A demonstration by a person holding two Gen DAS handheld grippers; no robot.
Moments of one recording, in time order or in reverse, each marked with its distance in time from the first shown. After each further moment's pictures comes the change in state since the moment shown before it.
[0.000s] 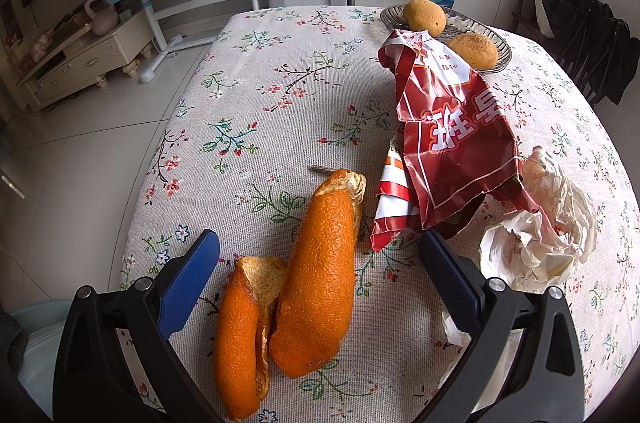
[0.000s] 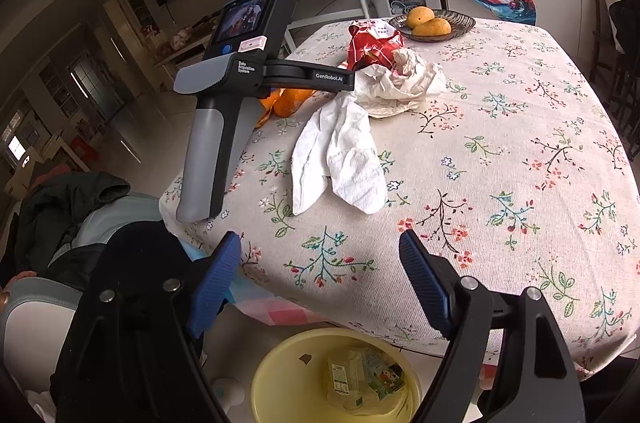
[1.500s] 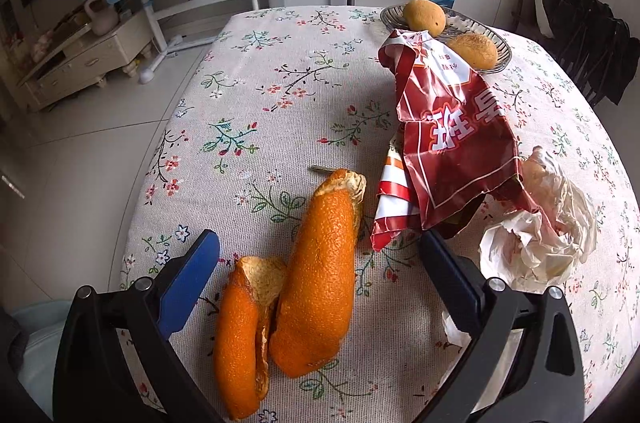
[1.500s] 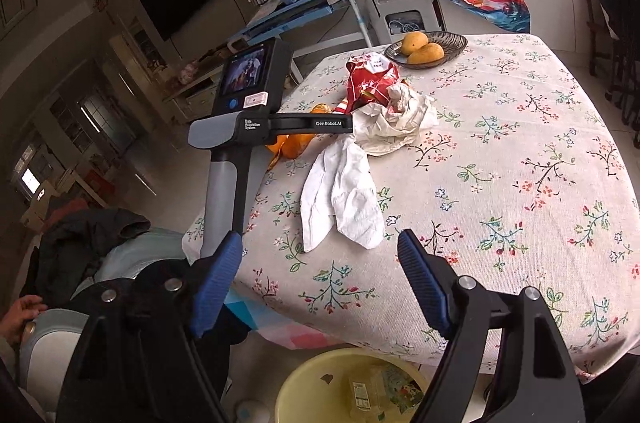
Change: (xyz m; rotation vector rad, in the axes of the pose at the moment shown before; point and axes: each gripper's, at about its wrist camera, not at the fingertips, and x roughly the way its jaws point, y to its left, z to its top) left arm 0.000 0.000 0.000 0.000 0.000 0.001; right arm -0.027 -0.010 0.014 0.066 -0.092 0.057
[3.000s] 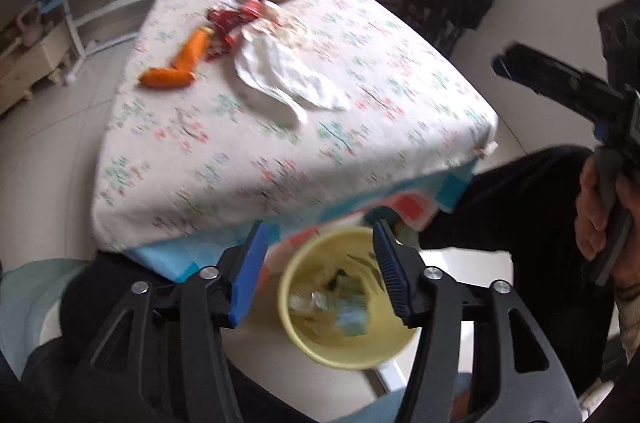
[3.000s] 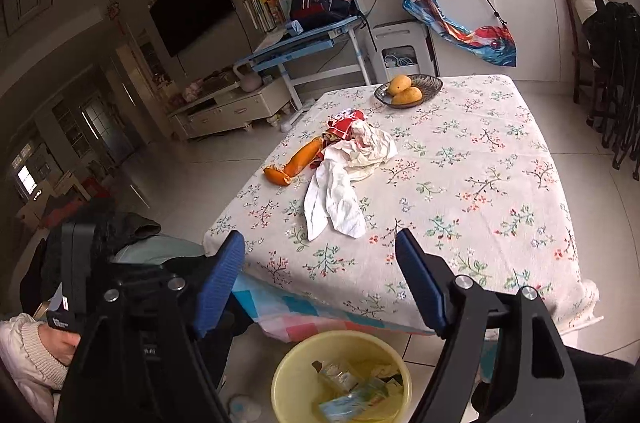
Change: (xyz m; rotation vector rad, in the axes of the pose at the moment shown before) left arm -0.211 -0.004 -0.194 0.160 0.009 -0.309; right arm -0.072 0.002 -0.005 -0.042 -0.104 -0.012
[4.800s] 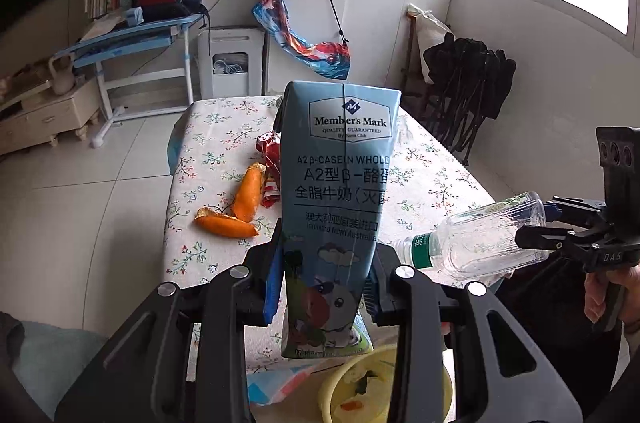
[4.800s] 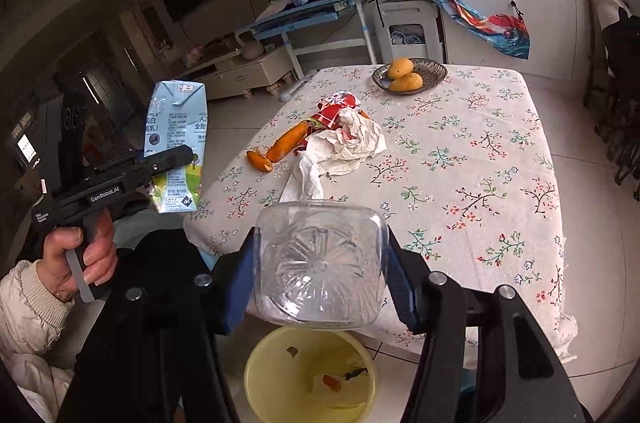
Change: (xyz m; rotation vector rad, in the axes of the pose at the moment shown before) left arm -0.037 0.039 0.068 0.002 -0.296 0.009; right arm 0.005 -0.017 0.027 -0.070 0.132 0.002
